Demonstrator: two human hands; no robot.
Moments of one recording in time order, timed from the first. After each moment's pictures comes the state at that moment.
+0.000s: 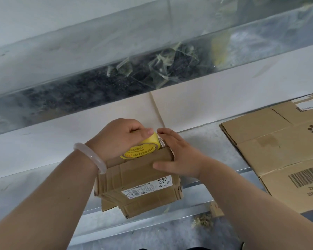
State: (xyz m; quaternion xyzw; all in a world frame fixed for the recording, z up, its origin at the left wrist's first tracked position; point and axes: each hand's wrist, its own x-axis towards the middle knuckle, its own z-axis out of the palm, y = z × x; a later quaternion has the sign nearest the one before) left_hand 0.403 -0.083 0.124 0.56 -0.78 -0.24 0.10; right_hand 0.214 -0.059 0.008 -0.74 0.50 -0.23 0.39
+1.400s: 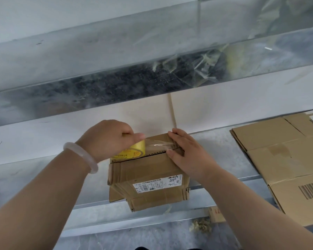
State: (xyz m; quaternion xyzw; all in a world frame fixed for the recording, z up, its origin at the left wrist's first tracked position) left_hand 0.457 -0.075 0.125 0.60 -0.79 -0.11 0.01; right_hand 0.231 -0.053 0.011 -0.70 0.59 -0.23 0.33
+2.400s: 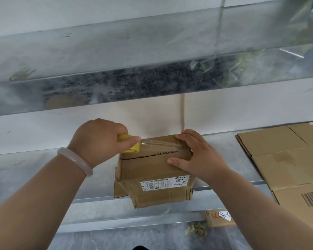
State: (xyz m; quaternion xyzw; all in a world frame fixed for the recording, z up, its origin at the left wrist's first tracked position) left_hand 0.502 -0.056 0.122 0.58 -0.81 0.05 0.04; right_hand 0.233 -0.045 0.027 -0.73 0.59 -0.21 0.25
